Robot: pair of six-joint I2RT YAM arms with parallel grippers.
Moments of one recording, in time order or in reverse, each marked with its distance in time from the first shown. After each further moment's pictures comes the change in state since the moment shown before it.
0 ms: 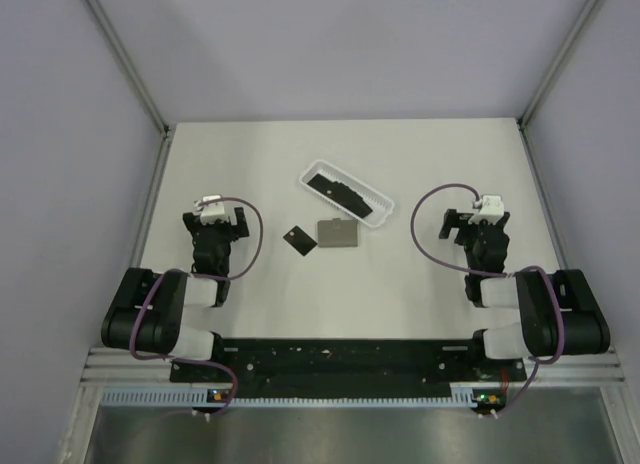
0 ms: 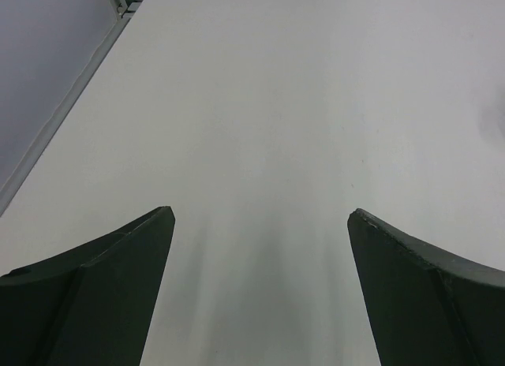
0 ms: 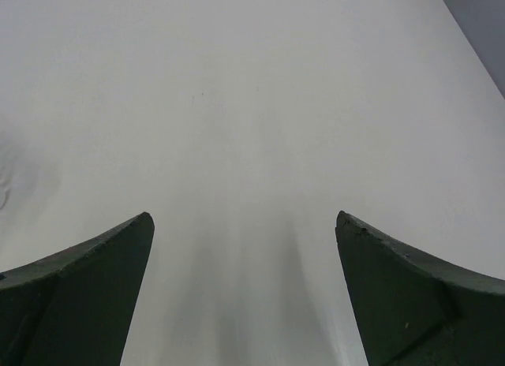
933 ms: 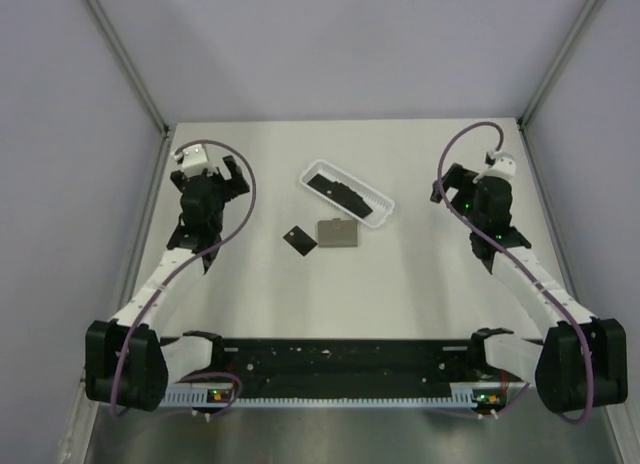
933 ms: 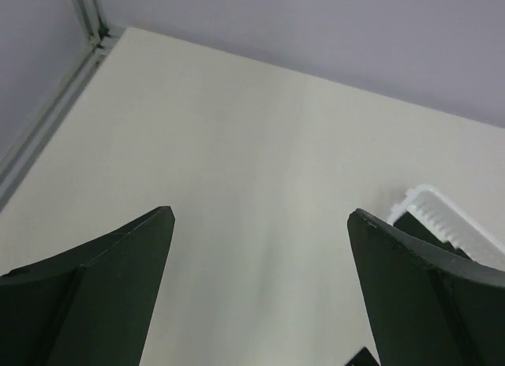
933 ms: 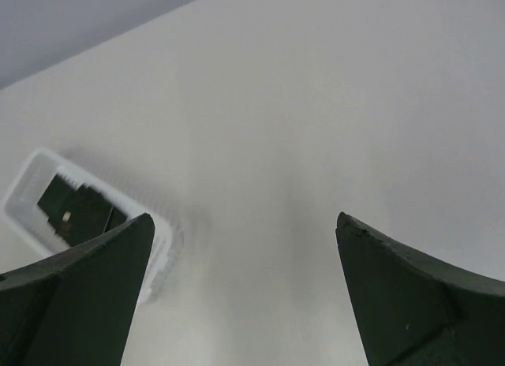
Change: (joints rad) left arm -0.056 -0.287 0.471 -0.784 -0.080 -0.225; right arm 0.068 -0.261 0.484 -0.888 0.047 0.368
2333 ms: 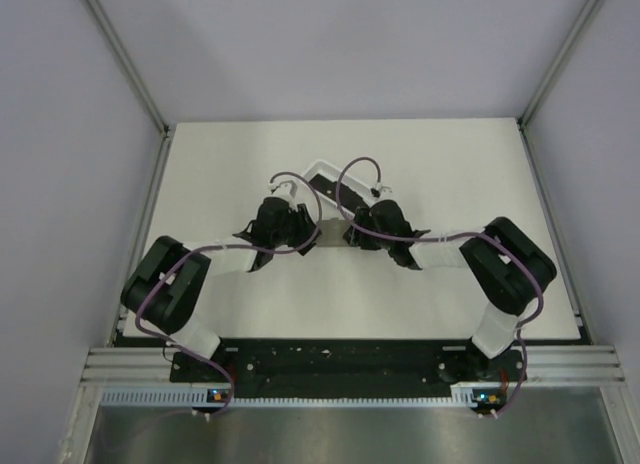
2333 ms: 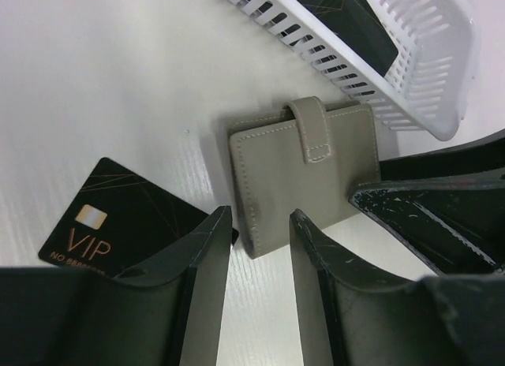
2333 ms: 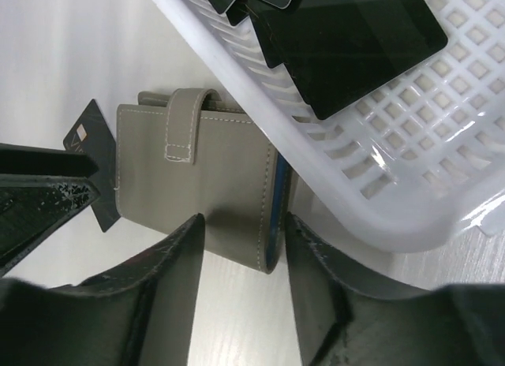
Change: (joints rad) left arm -0.340 0.449 -0.022 0.011 0.438 -0.367; right arm 0.562 0.609 0.087 0.195 -0.120 0.296
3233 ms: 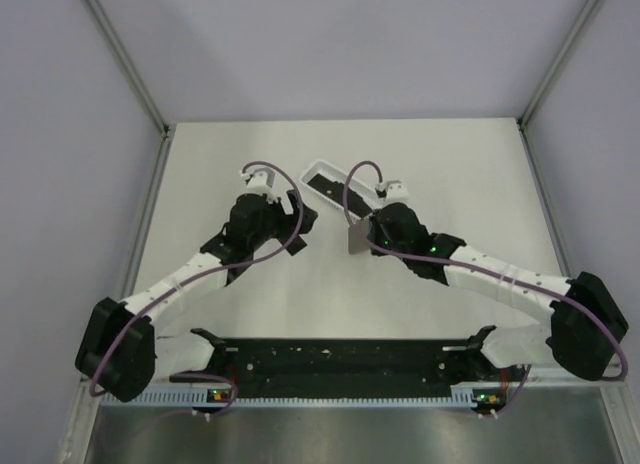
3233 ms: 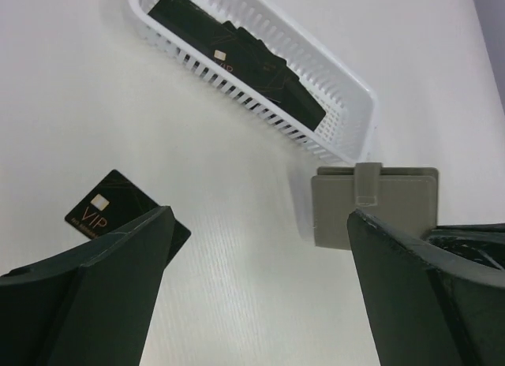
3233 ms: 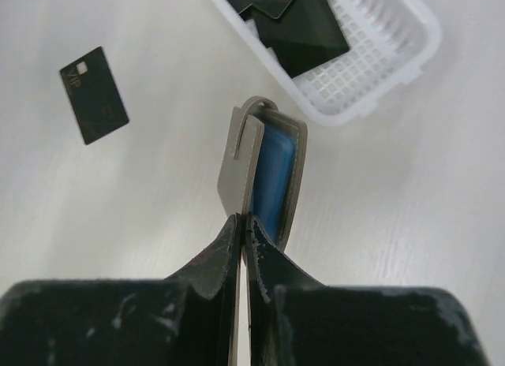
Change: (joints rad) left arm -0.008 -0.367 -0.003 -0.185 -0.087 0.011; right arm 0.118 -0.442 0.007 -0.439 0.192 -0.179
